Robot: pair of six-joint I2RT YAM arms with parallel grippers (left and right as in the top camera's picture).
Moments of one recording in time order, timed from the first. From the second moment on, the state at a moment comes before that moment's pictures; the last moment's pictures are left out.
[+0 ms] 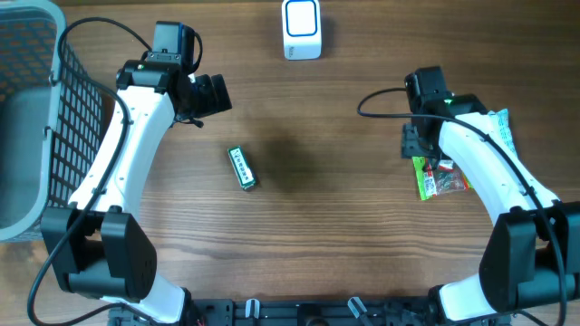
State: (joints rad) left arm -0.12 1.74 1.49 -0.96 -0.04 -0.40; right arm 0.15 1.67 1.16 -0.90 0.30 0.25
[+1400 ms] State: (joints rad) left arm -0.12 1.74 1.49 -0.96 -0.04 -0.40; right arm 0.98 2.06 1.29 -0.23 0.17 0.37
